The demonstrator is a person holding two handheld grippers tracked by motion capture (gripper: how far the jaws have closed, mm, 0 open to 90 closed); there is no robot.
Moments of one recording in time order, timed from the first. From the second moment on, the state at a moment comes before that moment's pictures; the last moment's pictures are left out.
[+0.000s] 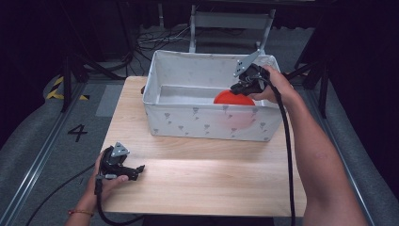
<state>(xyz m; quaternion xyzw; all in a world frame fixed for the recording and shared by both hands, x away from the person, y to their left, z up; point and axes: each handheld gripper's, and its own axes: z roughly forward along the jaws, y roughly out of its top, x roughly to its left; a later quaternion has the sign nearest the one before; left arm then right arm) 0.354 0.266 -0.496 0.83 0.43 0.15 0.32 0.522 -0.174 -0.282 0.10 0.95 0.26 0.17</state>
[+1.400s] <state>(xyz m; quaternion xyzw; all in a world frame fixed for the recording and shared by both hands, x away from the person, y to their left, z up) 0.354 0.265 -0.496 0.83 0.43 0.15 0.31 0.530 -0.211 -0.314 0.15 0.97 0.15 0.13</state>
